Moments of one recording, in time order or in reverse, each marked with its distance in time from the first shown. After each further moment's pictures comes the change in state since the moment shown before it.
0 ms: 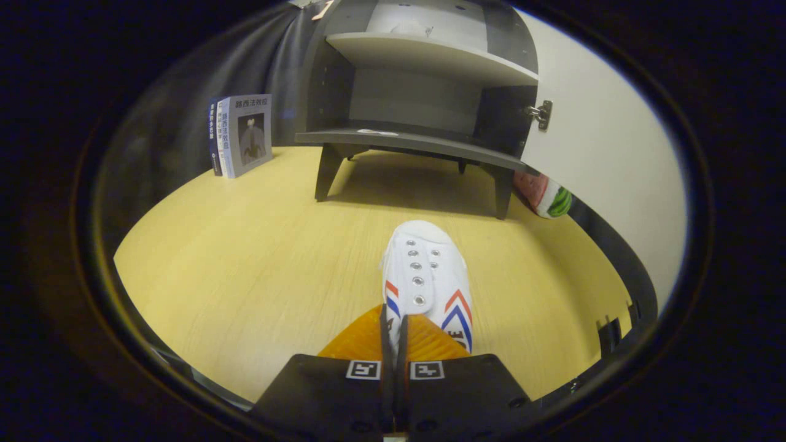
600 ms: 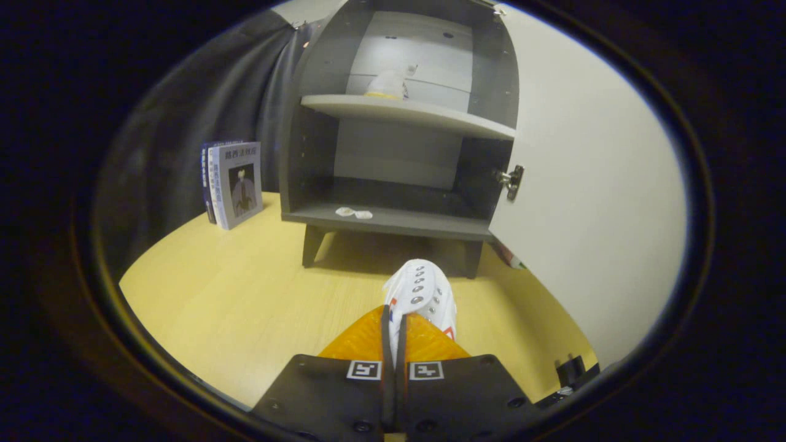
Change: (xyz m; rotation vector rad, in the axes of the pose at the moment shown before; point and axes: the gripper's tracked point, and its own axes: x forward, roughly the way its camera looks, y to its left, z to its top) arm -0.039 -0.038 0.110 0.036 -0.205 -0.052
